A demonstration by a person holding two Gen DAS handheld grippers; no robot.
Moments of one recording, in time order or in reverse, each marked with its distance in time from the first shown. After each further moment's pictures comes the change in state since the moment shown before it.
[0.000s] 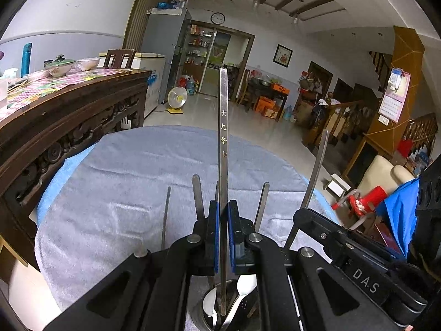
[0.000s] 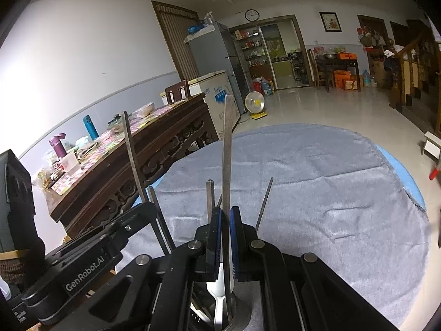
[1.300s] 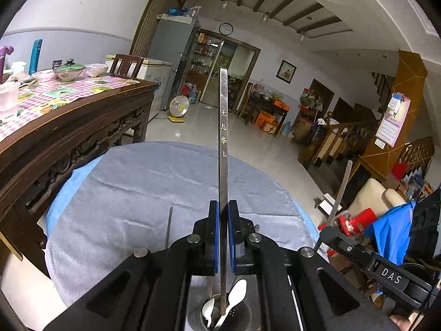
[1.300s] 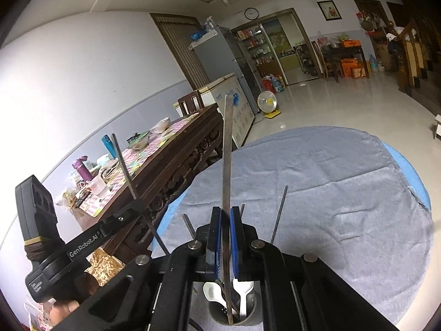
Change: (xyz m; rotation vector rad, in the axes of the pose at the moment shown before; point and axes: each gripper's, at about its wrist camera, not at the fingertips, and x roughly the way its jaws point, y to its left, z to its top) left arm -0.036 0.016 0.044 -0.077 -0.052 -0.030; right arm -0.051 -0.007 0.040 0.087 -0.008 0.114
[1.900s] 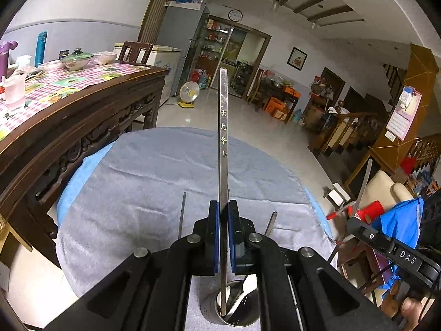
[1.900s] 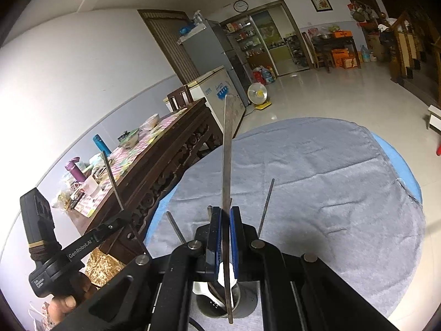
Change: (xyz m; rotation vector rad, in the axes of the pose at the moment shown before) left arm 0.000 0.011 0.003 -0.015 0.080 0.055; right arm -0.009 -0.021 0.009 0.042 0.047 -0.031
